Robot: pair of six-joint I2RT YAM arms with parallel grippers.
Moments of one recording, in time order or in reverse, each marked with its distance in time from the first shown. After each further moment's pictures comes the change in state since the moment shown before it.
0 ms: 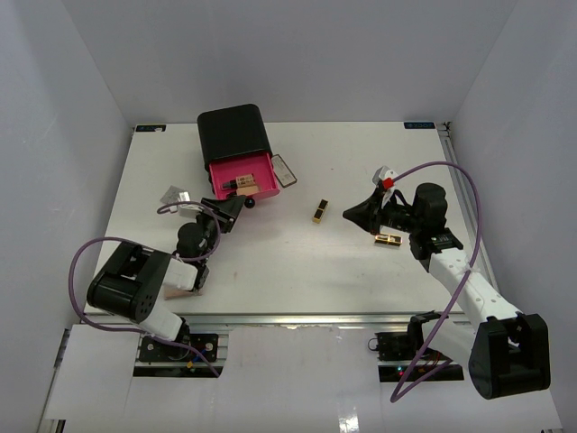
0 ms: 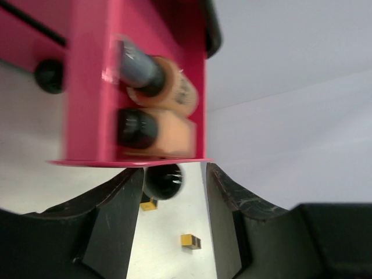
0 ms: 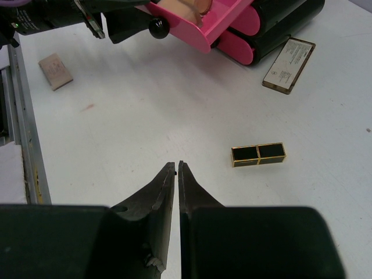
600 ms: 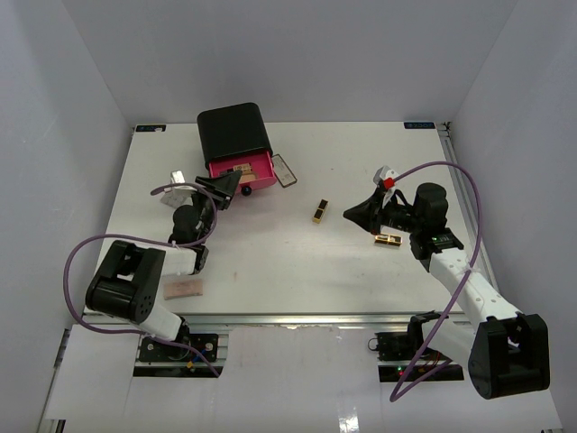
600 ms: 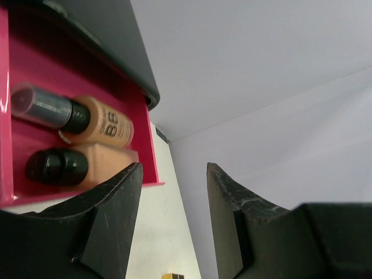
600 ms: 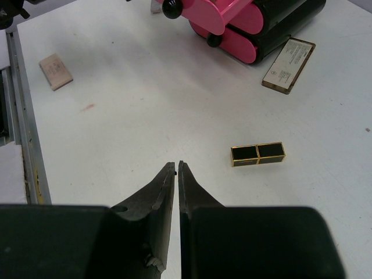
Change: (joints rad) left arm 0.048 -0.019 0.167 -0.041 0.025 0.023; right arm -0.007 0.000 0.000 0.000 -0.007 0.000
